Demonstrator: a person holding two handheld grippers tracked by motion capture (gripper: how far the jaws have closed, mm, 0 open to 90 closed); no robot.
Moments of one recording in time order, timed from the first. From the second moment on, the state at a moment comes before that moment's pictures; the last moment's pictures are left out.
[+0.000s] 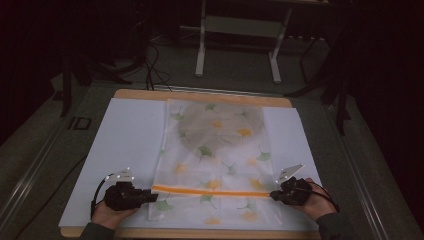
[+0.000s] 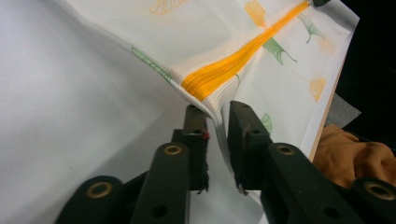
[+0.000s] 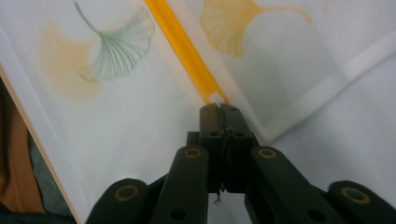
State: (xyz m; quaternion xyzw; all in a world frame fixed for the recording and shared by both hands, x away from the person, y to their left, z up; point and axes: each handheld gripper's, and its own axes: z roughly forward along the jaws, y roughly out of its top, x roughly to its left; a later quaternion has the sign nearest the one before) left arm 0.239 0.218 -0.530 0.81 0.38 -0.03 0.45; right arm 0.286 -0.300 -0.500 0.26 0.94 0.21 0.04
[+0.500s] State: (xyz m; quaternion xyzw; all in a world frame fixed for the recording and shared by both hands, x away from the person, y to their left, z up) left arm 0.234 0.233 -0.522 0.78 0.41 0.03 0.48; right arm 0.294 -0.309 -0.494 0.33 0.88 0.33 0.07
